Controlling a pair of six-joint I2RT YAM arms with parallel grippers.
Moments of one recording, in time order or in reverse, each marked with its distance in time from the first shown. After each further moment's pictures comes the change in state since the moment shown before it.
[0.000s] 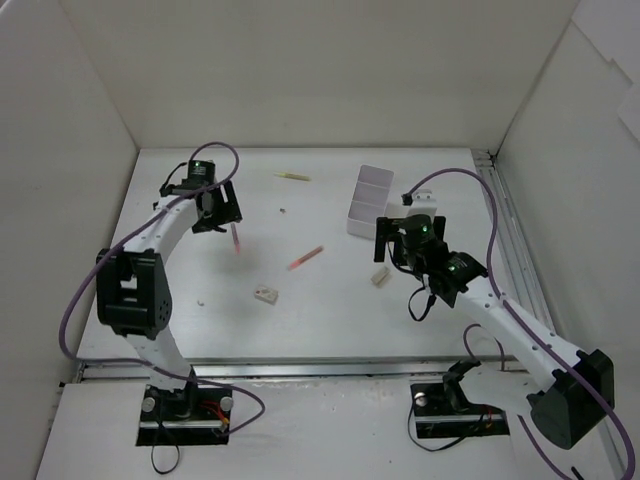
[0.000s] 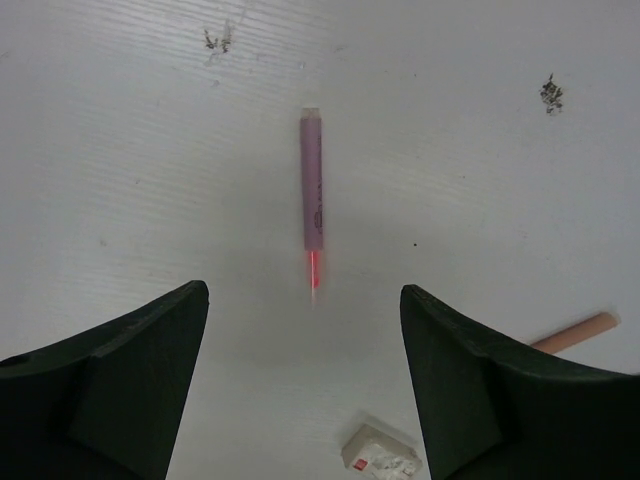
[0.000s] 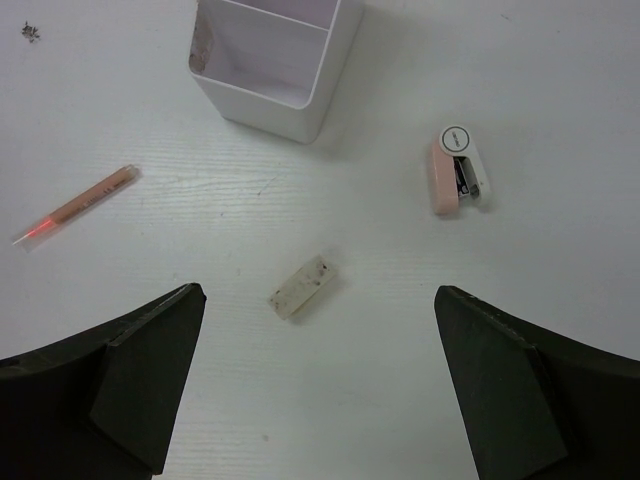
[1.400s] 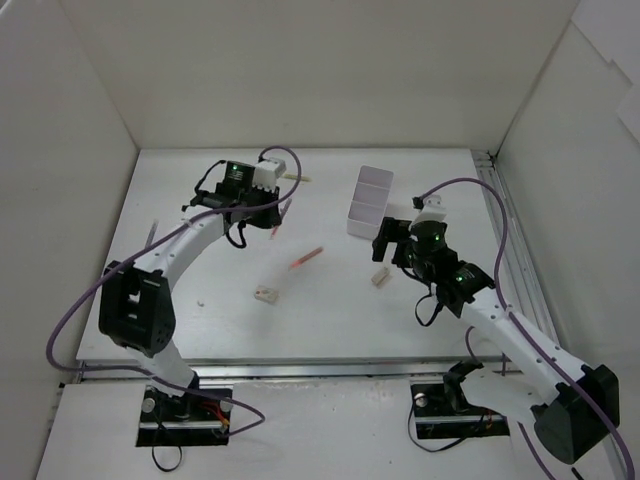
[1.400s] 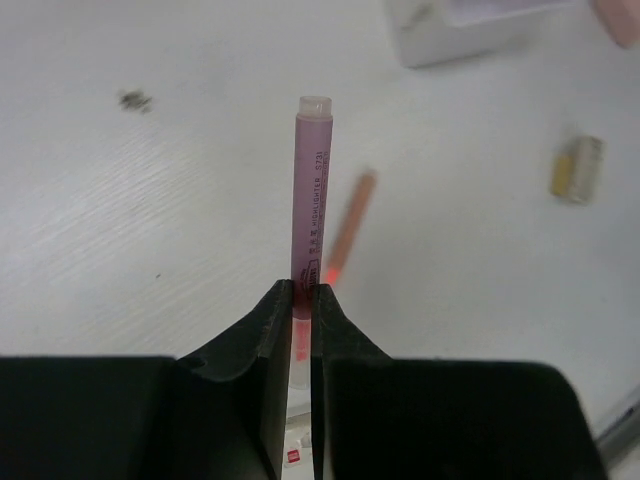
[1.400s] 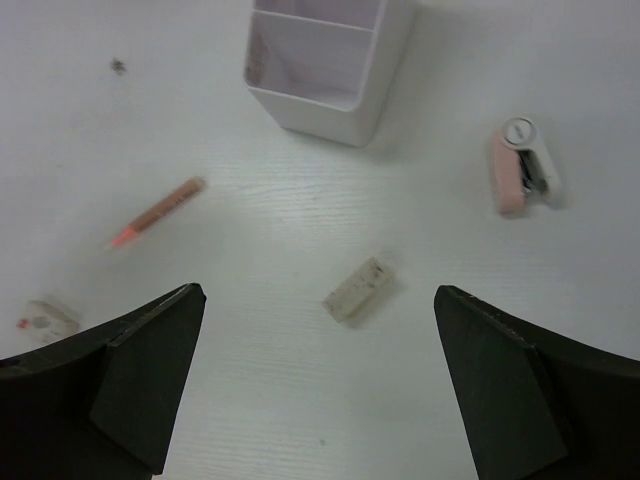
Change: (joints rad) left arm -0.220 0.018 0.024 0.120 0.288 0.327; right arm -0.040 -0.074 -0.088 0.075 -0.100 0.098
